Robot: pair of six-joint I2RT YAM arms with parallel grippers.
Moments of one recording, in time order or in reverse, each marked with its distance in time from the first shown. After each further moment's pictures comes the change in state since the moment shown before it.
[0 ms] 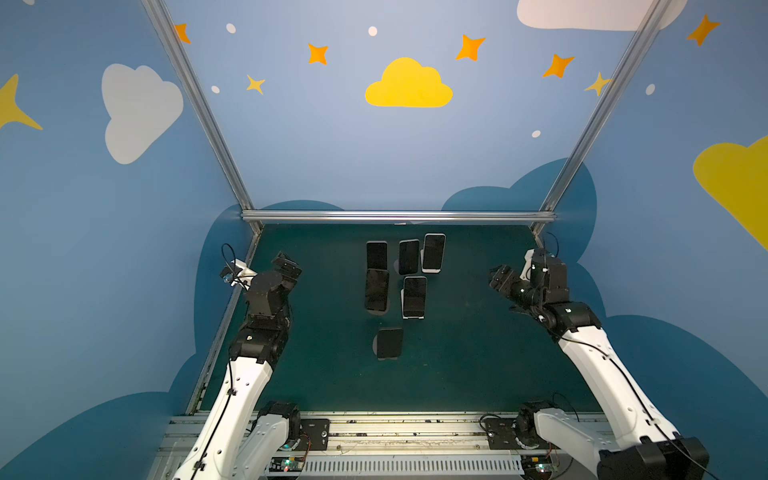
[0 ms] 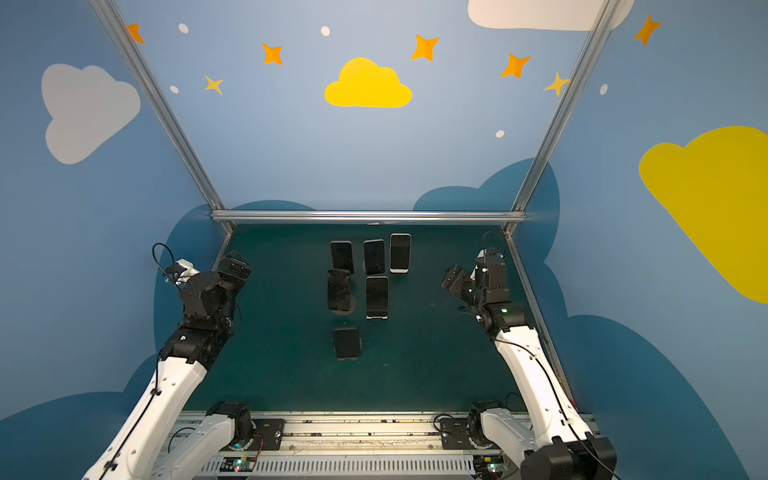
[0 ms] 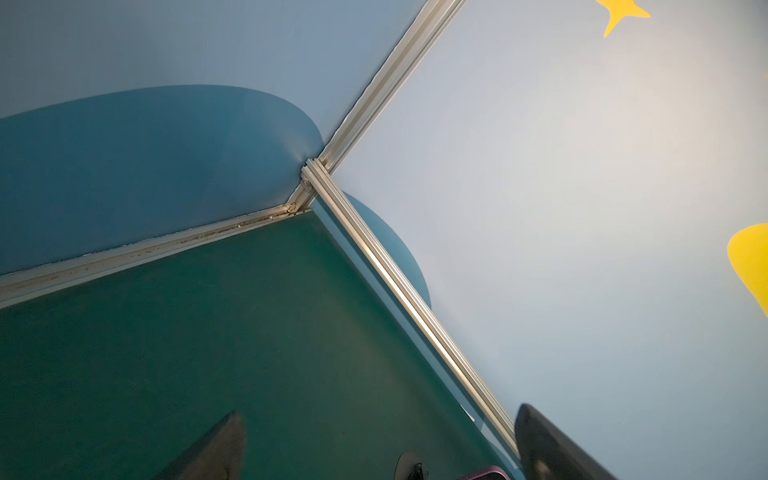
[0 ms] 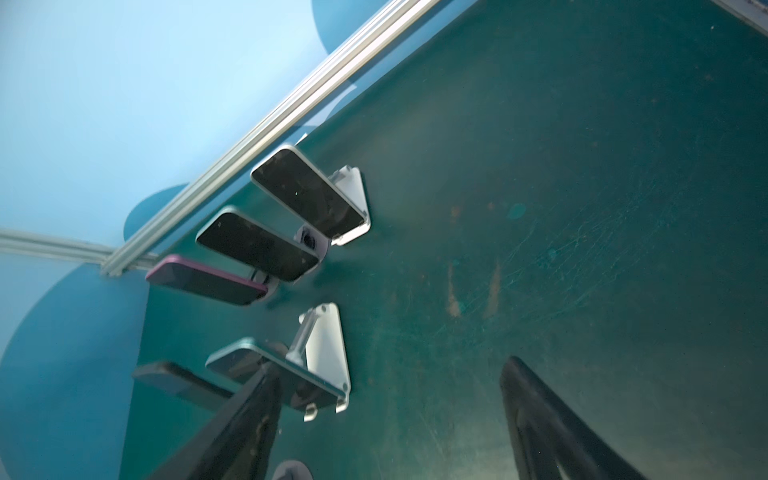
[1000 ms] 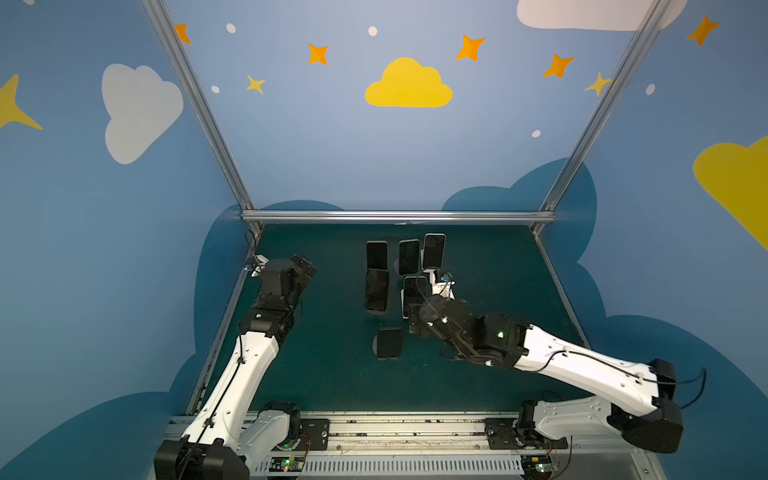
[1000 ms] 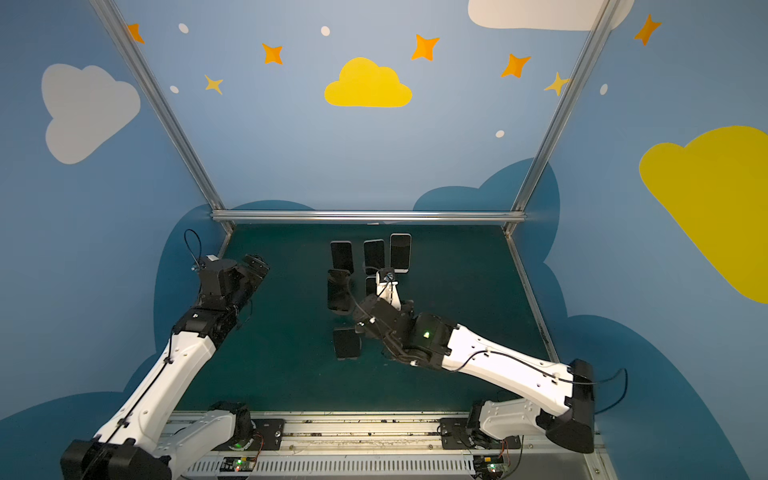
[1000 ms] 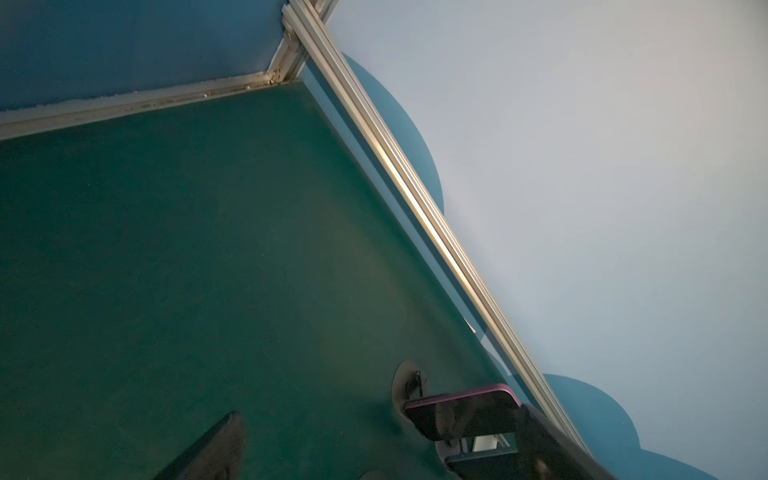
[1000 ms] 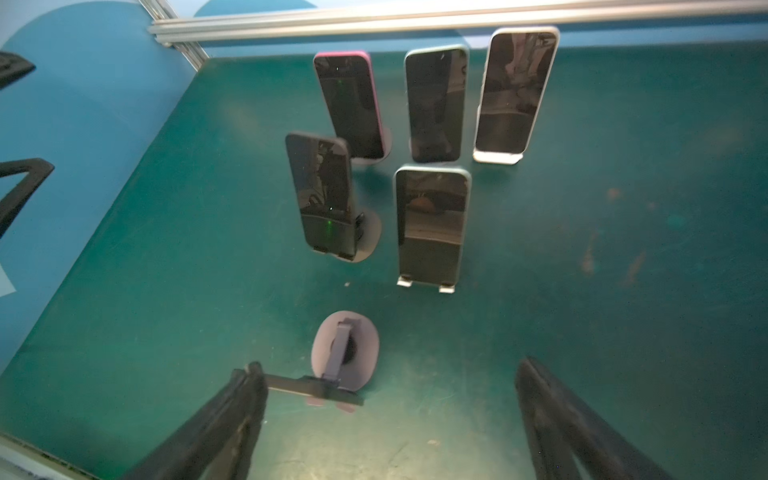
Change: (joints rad) left arm 0.000 0.178 0.074 -0.112 0.236 -0.090; right arm 1.015 0.282 0.285 -0.219 0.662 0.170
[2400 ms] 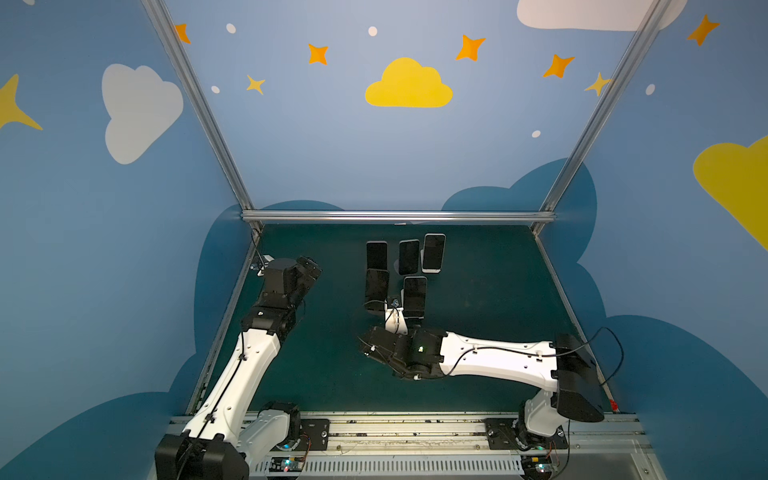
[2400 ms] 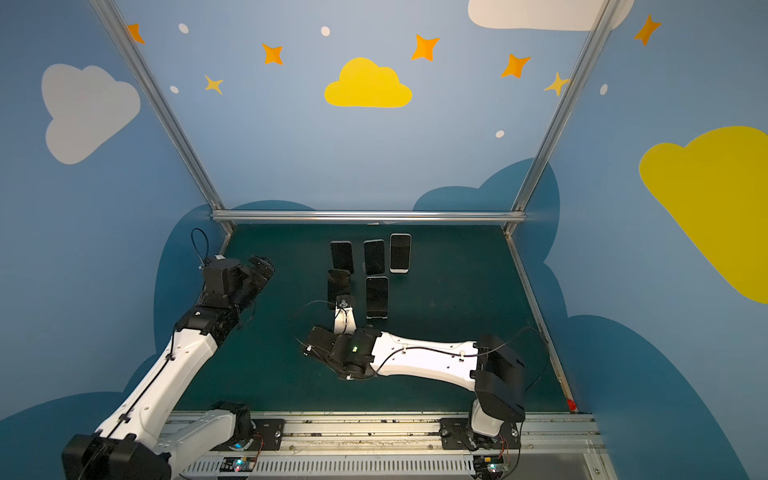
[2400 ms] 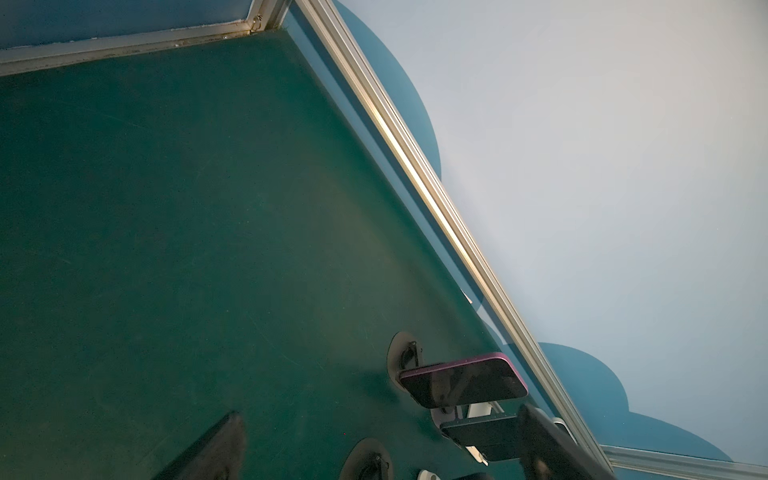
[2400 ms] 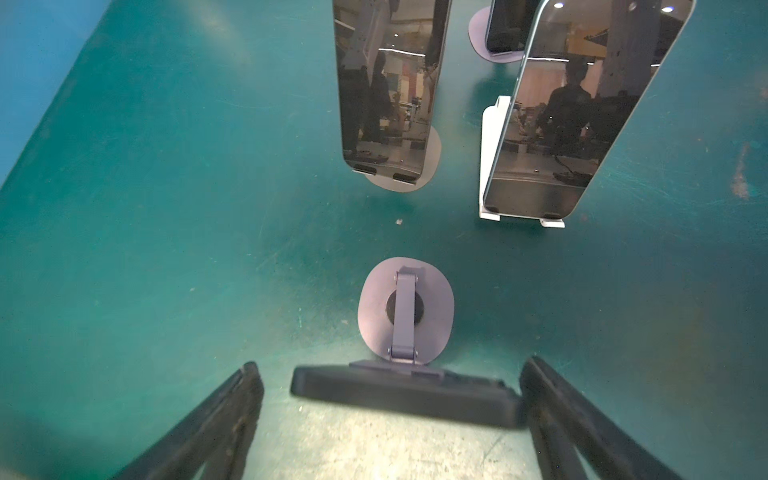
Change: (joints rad) left arm -0.012 0.019 0.010 -0.026 0.056 -0.007; right arm 0.115 0.384 0.101 0.061 -0.010 0.188
